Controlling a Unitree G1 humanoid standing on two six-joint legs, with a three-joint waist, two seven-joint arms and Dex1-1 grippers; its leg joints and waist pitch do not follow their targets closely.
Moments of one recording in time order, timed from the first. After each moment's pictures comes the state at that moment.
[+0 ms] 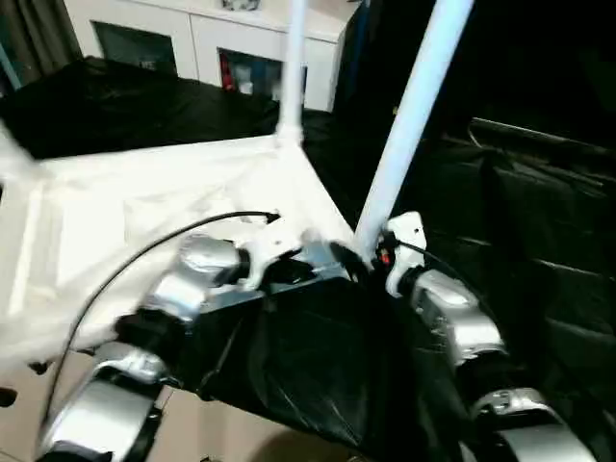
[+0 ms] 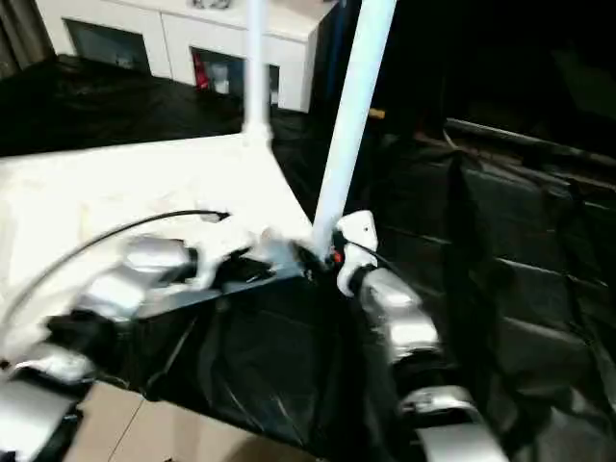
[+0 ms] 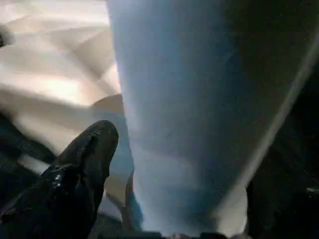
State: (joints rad) left arm -0.65 0.35 -0.28 0.67 0.07 0.04 -1.13; right arm -0.52 -0.14 0.03 0.75 0.13 -0.04 0.75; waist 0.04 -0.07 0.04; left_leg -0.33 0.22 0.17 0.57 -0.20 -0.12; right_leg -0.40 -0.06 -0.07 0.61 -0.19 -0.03
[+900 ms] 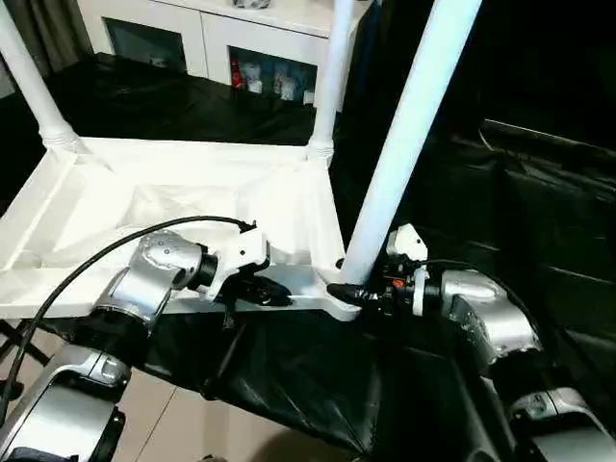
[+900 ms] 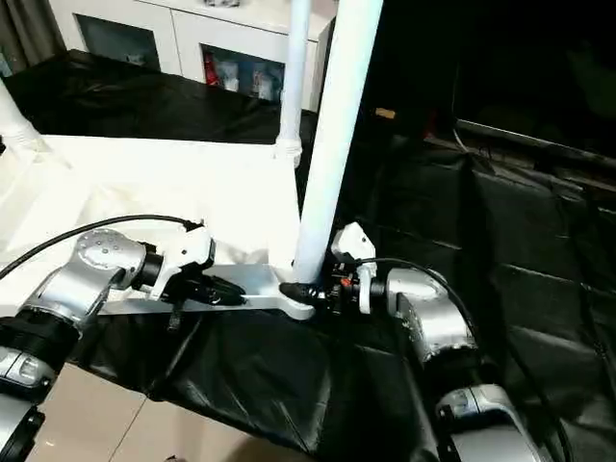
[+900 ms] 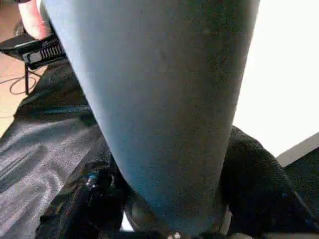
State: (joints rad) left arm -0.63 0.45 -0.29 0.63 0.02 0.03 -1.36; right arm -0.47 -0.26 0.12 0.60 0.19 0.07 1.16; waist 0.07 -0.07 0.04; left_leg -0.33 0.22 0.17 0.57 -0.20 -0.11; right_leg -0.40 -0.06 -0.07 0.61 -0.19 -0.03
